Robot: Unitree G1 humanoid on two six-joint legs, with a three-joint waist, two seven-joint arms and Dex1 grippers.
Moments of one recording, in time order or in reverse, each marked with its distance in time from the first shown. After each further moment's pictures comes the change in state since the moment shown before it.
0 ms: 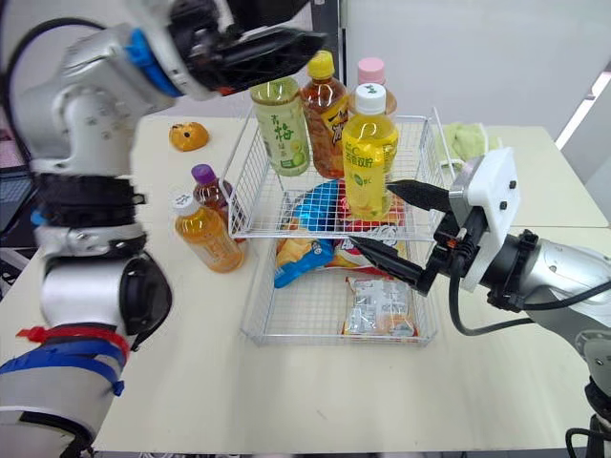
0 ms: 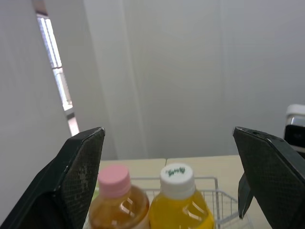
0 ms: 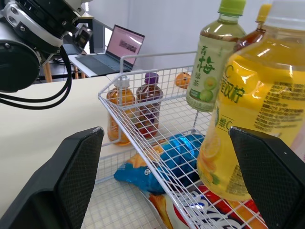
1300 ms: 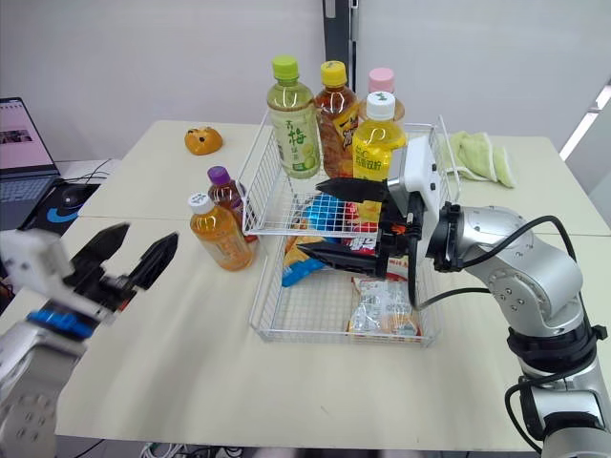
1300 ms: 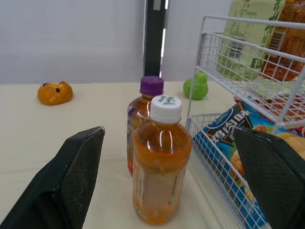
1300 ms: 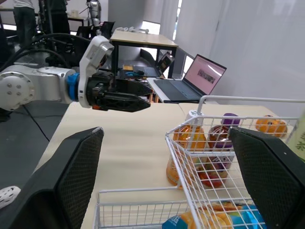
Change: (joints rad) left arm 1.225 -0.050 0.394 -0.810 -0.043 -0.073 0.702; right arm -0.226 0.232 0.266 0.290 -0.316 -0.131 0.383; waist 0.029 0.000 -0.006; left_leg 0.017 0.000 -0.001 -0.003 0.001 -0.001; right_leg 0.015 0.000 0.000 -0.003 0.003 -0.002
